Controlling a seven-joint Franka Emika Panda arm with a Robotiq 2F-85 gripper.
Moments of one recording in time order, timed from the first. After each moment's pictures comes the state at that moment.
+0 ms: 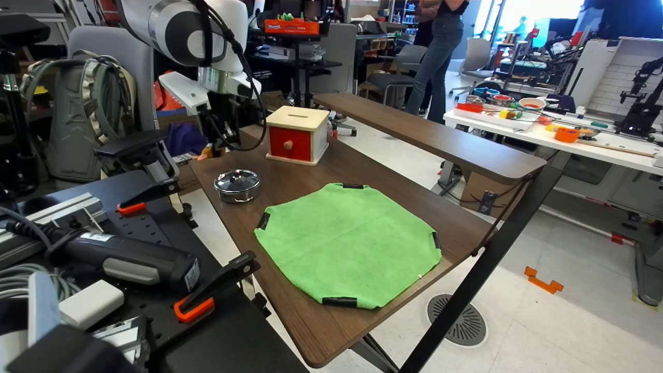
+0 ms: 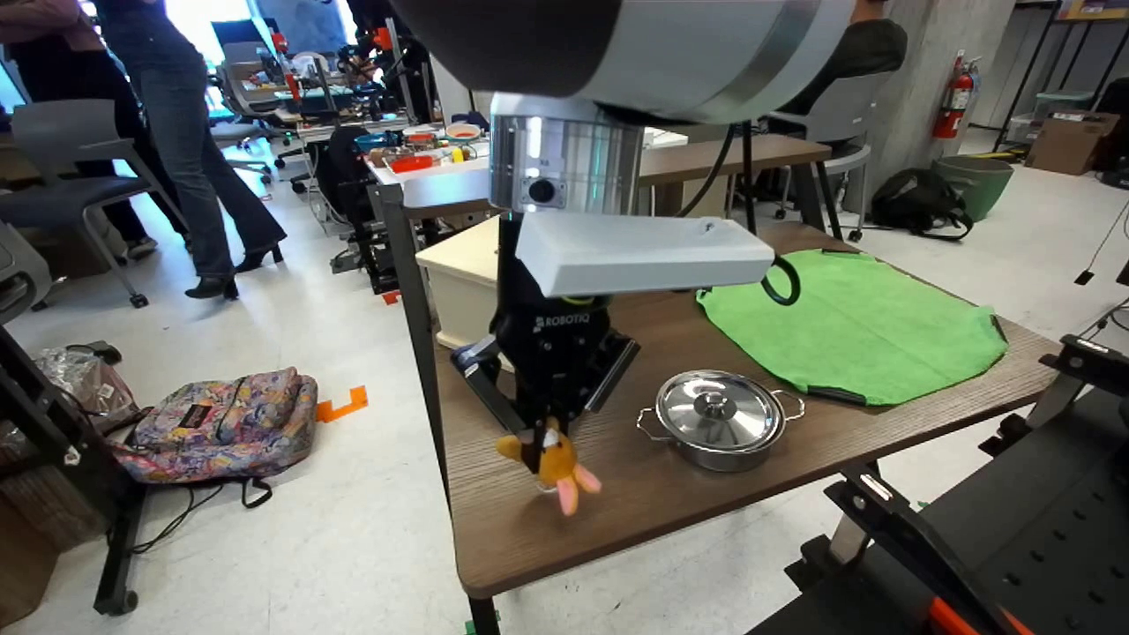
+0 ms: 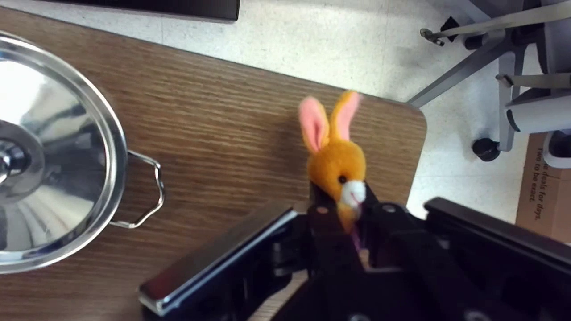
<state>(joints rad) 0.19 0.65 0.27 -2.08 0.20 2.64 0.11</state>
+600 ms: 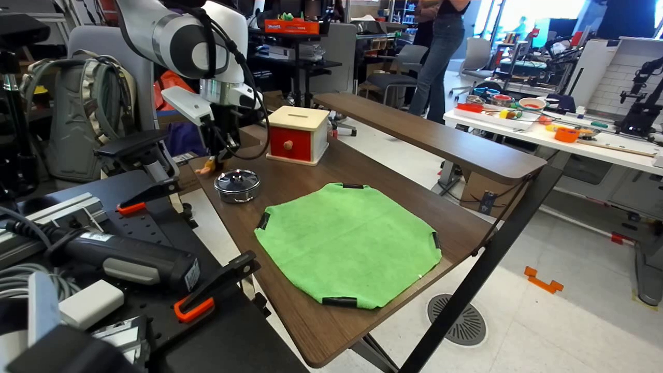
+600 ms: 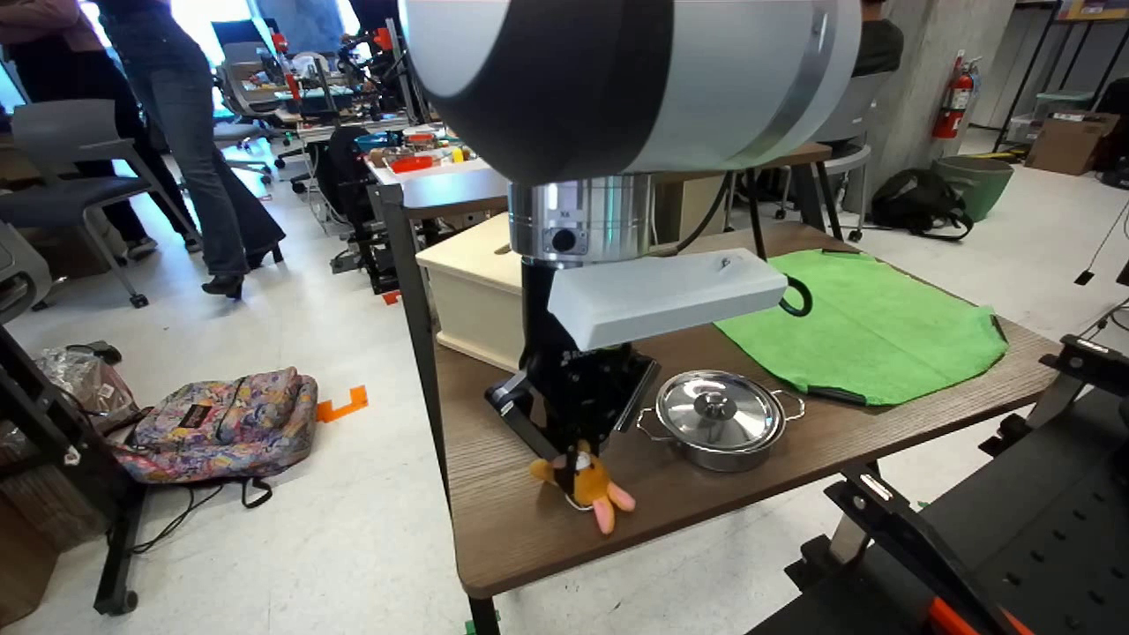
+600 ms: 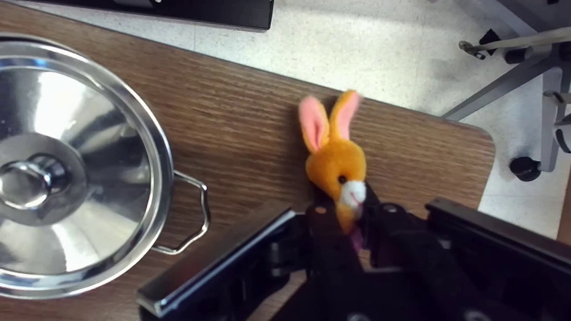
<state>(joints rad) 0.25 0.68 0.19 -2.07 0.14 2.64 0.13</state>
